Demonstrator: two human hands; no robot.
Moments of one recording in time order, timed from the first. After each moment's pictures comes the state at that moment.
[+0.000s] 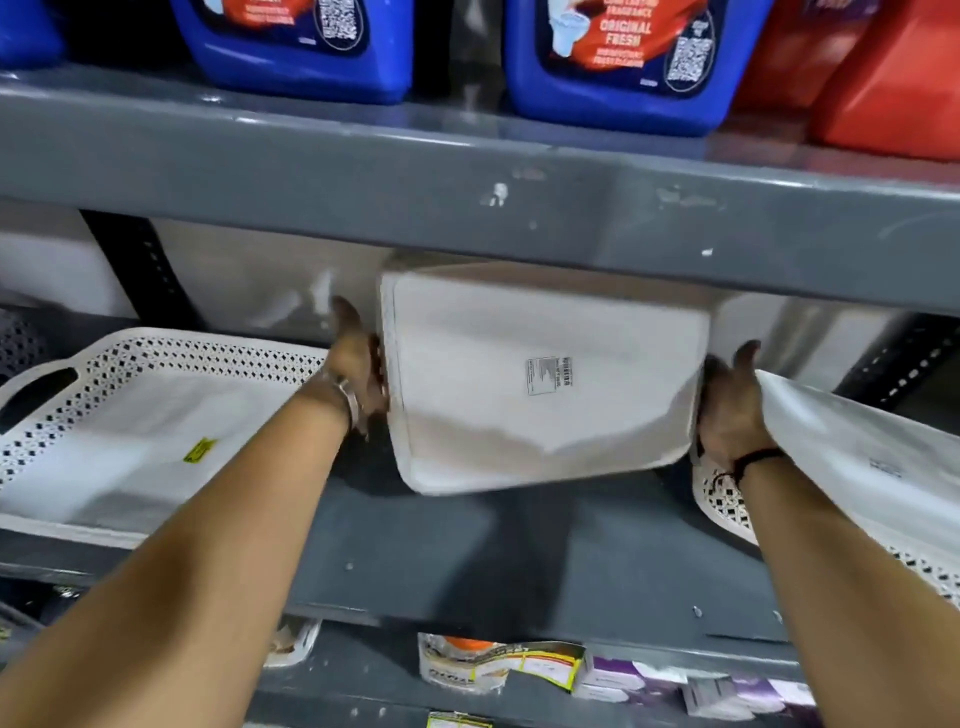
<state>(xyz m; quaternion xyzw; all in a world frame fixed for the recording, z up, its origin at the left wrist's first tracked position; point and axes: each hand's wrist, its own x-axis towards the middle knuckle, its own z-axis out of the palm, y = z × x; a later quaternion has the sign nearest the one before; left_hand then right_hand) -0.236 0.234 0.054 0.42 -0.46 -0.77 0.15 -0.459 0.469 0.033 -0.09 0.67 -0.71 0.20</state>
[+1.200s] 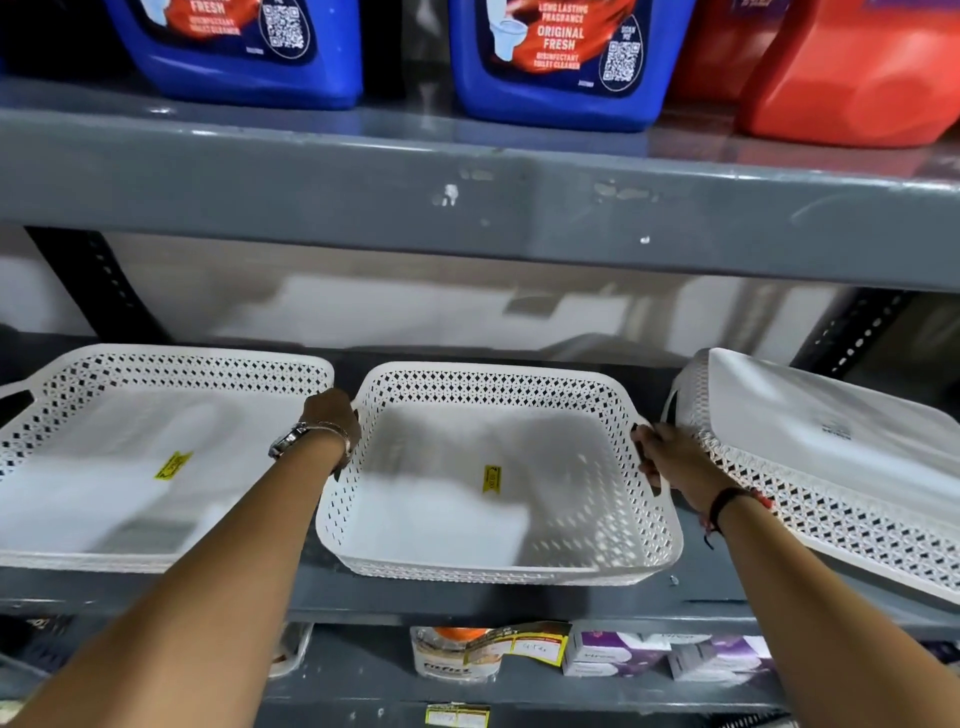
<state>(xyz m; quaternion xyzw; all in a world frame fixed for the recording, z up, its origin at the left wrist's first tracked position) -0.236 0.234 0.011 0.48 -0.86 -0.16 -0.03 -0.437 0.503 -0.028 -0.14 0.87 -0.42 0.20</state>
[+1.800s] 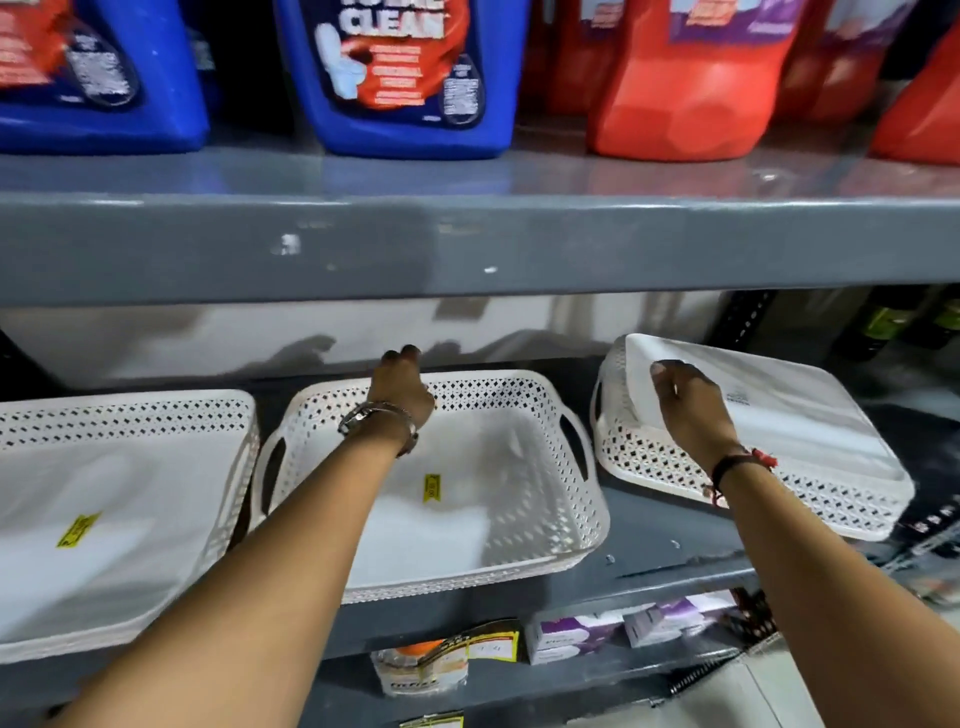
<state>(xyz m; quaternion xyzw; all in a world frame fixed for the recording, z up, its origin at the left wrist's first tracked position) -0.320 0.310 0.042 0.32 -0.91 -0.24 0.09 -0.463 0.561 0.016 -0.20 0.92 -0.33 -0.10</state>
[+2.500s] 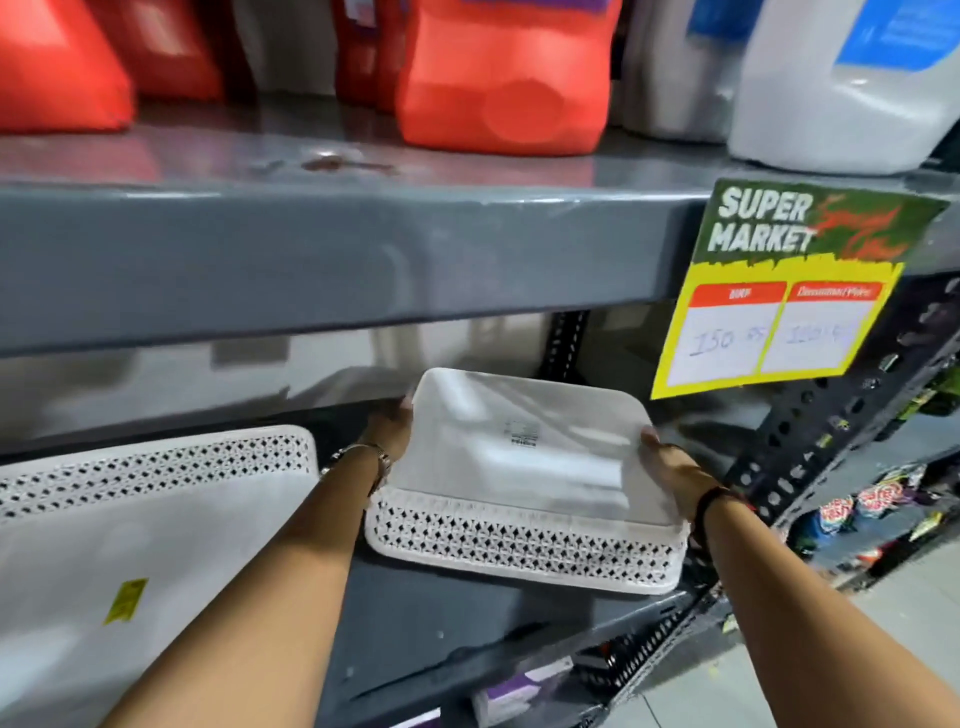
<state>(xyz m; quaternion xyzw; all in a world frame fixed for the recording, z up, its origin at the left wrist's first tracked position) -0.525 0.490 -0.010 0.28 -0.81 -0.51 0.06 -0.602 0.774 -0.016 0.07 0.90 -0.40 0.14</state>
